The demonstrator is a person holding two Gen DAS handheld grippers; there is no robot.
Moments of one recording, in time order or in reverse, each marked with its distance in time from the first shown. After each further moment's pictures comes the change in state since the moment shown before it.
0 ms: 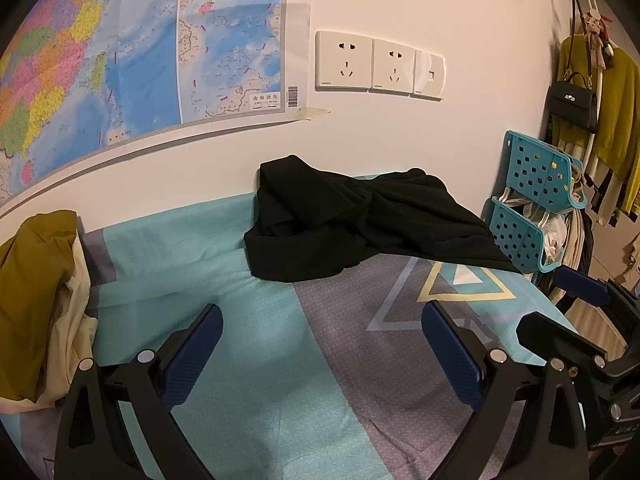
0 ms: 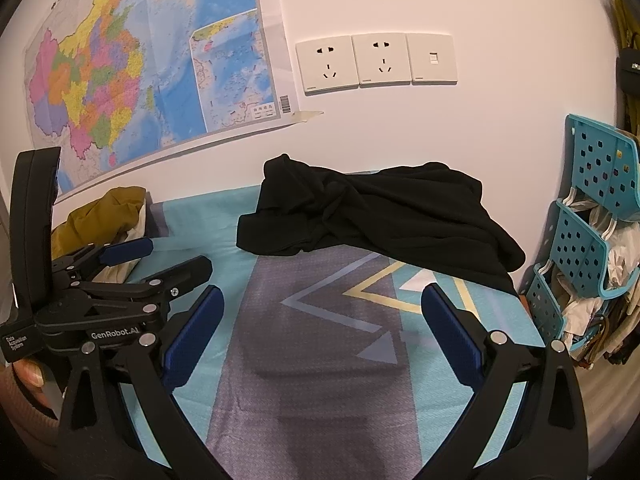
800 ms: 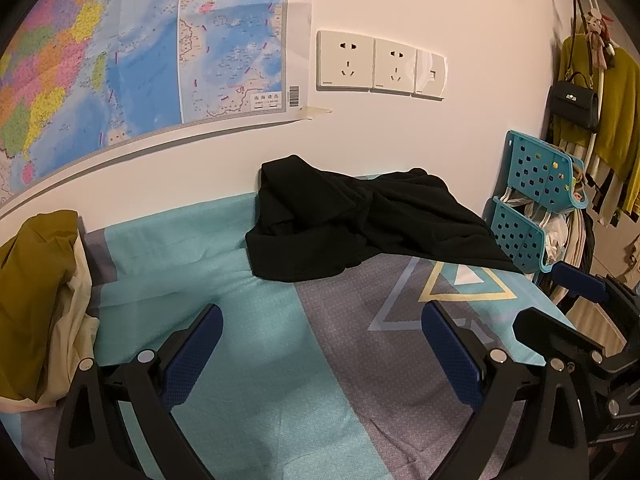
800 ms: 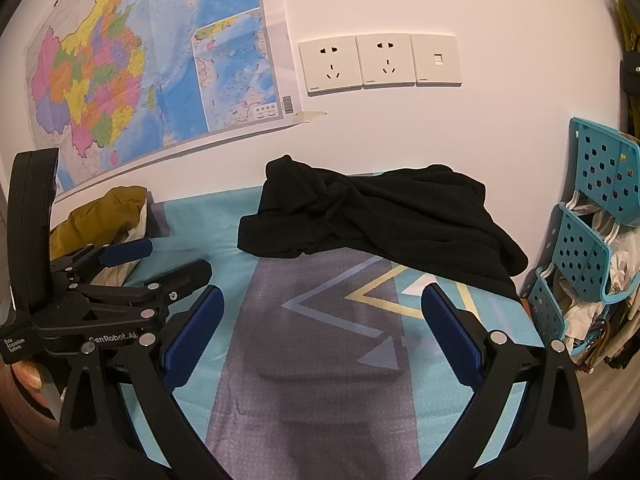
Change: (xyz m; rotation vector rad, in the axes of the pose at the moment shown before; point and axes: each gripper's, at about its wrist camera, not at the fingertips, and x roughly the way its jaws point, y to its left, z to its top) left arm 0.001 -0.001 0.001 -0.001 0.002 0.006; right arm 0.005 0.002 0.004 -0.010 0.001 0.008
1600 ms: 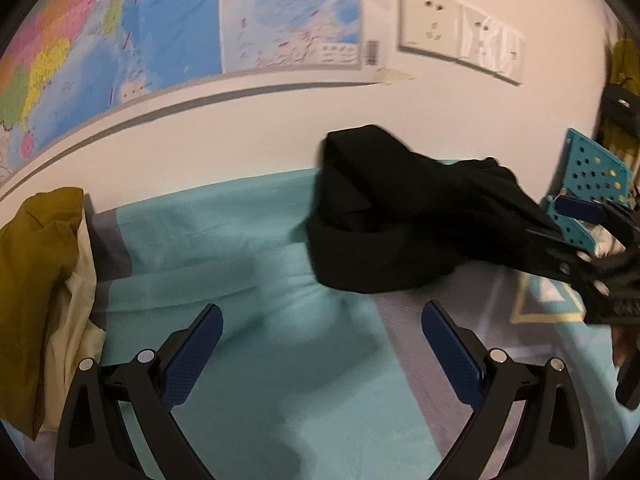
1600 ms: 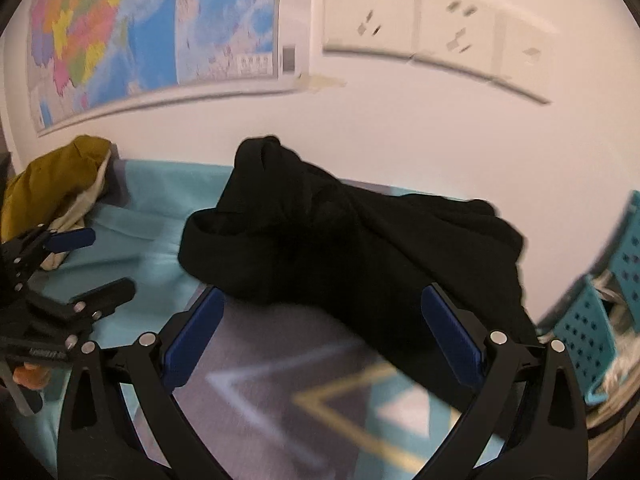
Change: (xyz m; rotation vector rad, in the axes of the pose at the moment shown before) left arm 0.071 0.058 0.012 -0.070 0.093 0.113; right arm 0.141 -0.015 0.071 -0.244 0.170 0.023
